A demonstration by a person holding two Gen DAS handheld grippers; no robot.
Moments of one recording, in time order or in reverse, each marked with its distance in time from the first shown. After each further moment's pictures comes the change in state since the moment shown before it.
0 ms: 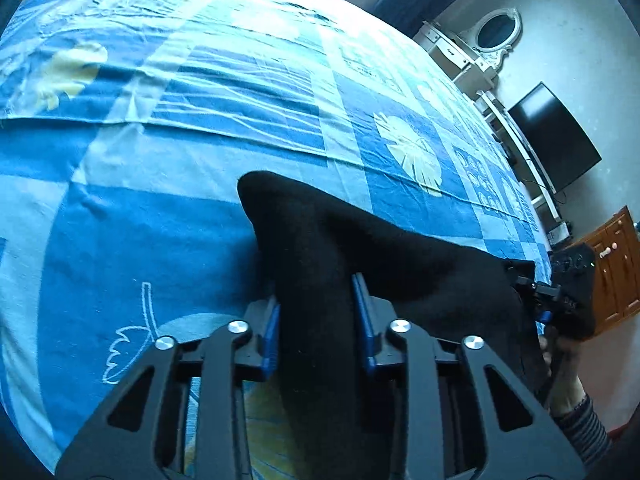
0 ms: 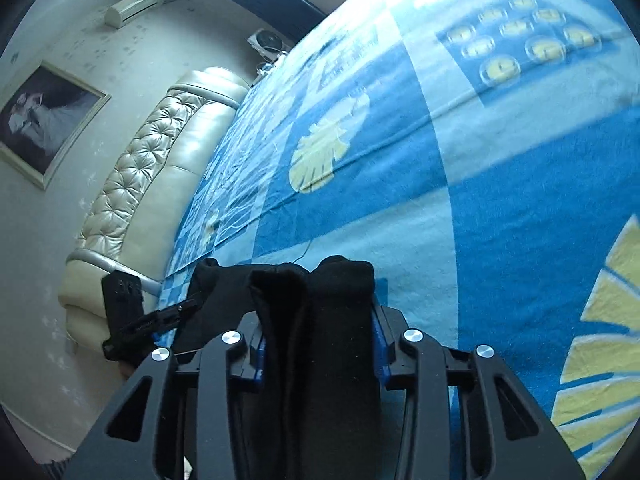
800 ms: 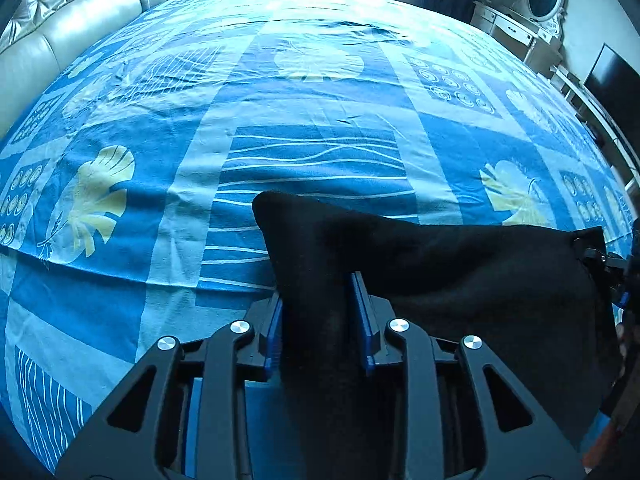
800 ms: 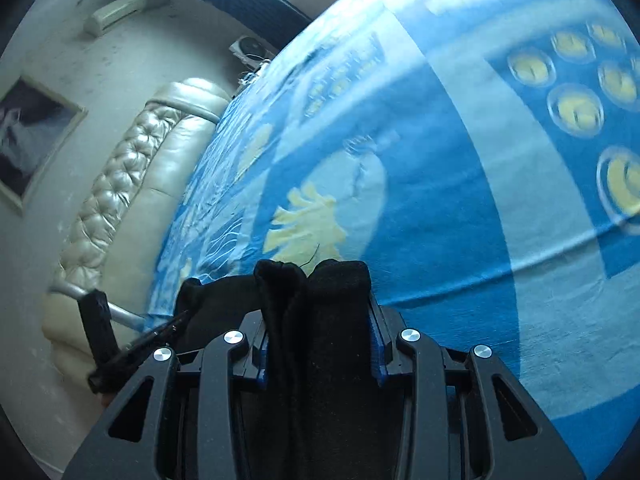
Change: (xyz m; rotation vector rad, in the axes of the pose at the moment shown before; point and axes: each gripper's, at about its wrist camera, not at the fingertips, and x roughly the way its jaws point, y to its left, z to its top) left arm 0.044 0.005 0.086 0.129 -0.024 0.403; right arm 0.084 -0.015 0.092 0.081 -0.001 -0.008
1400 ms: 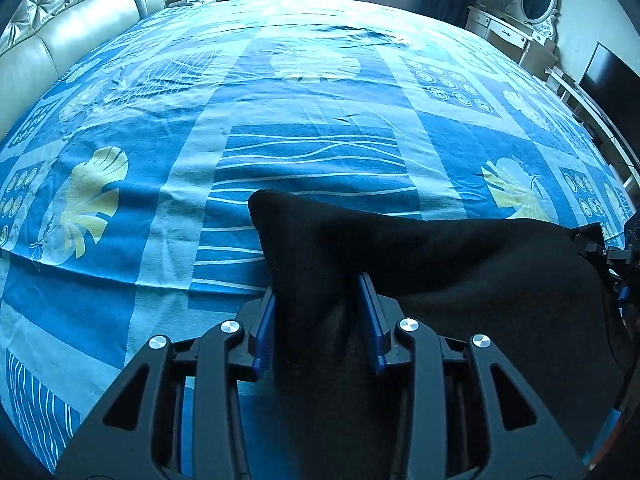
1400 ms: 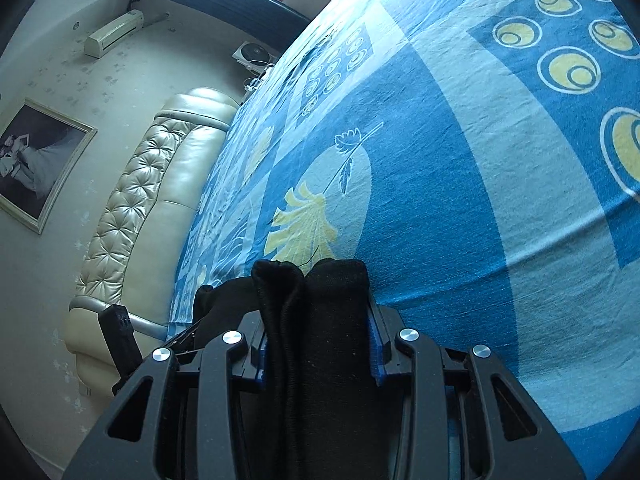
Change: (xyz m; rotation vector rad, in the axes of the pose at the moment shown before) left arm 0.004 0.002 -0.006 0.007 -0.033 -0.016; right arm 0.000 -0.014 -0.004 0.034 -0.002 0.061
